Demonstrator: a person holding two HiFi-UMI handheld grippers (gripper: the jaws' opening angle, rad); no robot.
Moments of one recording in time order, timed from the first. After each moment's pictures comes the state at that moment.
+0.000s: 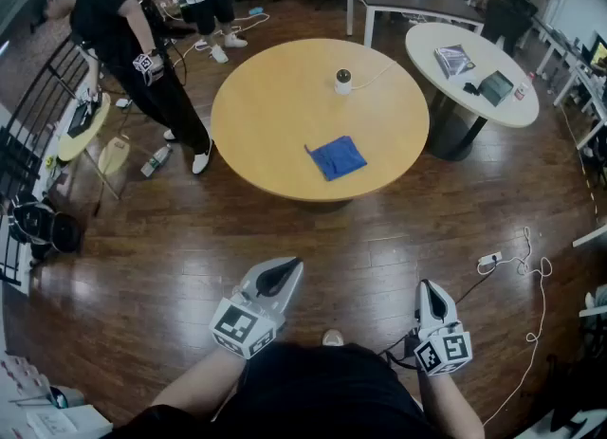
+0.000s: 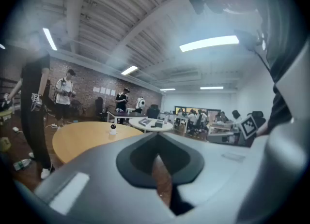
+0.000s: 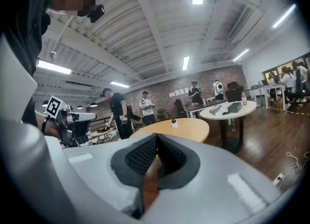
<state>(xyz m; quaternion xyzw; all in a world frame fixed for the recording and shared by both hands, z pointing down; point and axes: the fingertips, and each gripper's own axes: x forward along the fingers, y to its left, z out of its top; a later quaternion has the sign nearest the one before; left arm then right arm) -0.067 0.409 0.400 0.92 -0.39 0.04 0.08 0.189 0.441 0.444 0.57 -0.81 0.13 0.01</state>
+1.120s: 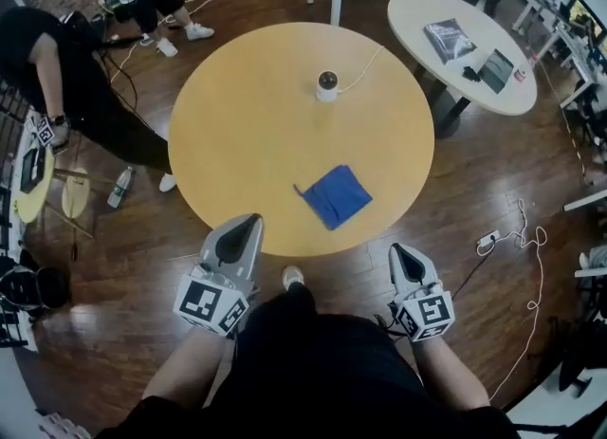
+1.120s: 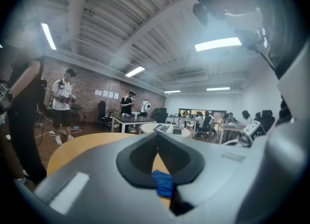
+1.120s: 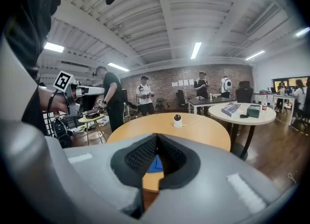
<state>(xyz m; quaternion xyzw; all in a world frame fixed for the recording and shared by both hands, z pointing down) -0.155 0.128 0.376 0.92 -0.38 0.03 0.06 0.090 0.211 0.473 0.58 -0.80 0.12 0.10</state>
